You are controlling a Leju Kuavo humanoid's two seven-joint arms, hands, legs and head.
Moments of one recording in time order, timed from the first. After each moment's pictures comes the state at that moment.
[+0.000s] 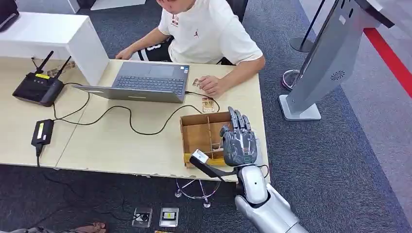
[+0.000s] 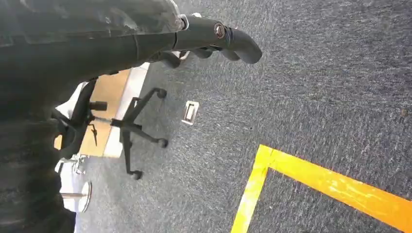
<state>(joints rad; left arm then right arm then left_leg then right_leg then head) -0.17 -0.14 1.47 -0.13 -1.54 0.46 0.17 -0.43 0.01 0.75 -1.07 1.24 -0.53 0.30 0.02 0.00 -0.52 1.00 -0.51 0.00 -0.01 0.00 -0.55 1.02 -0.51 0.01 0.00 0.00</state>
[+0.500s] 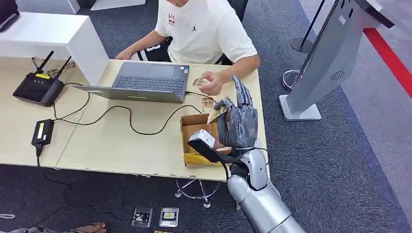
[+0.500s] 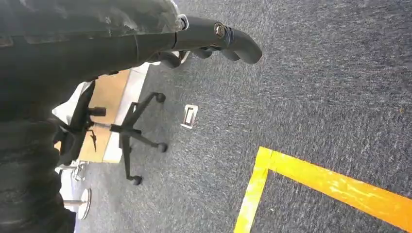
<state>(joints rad) -0.17 -0.14 1.47 -0.13 -1.57 0.46 0.18 -0.46 0.14 0.57 -1.18 0.94 -0.67 -0.10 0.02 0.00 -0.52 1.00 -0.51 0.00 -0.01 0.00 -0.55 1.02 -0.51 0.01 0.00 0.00</state>
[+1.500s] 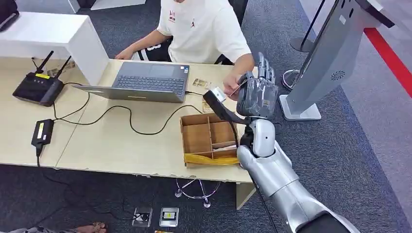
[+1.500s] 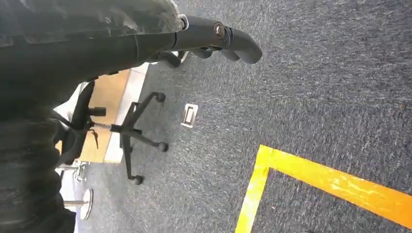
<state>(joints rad) -0.17 -0.13 1.47 -0.13 -1.57 0.43 0.17 -0.72 0.10 0.57 -0.89 1.15 -0.63 0.32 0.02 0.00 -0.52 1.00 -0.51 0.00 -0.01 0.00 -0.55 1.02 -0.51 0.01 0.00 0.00</state>
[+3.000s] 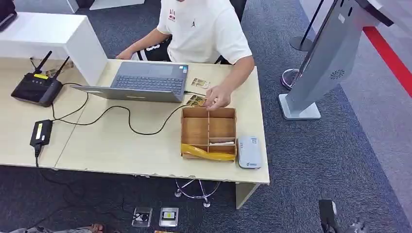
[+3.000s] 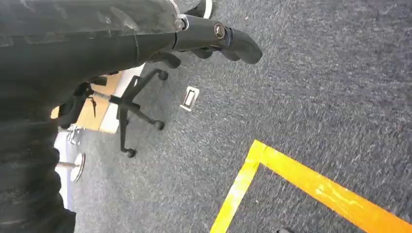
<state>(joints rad) -0.17 -0.14 1.47 -0.12 -1.40 0.53 0.13 -0.09 -0.08 -0.36 -0.57 0.78 -0.64 0.07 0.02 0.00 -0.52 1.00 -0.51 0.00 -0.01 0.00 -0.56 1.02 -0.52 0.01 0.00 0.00</state>
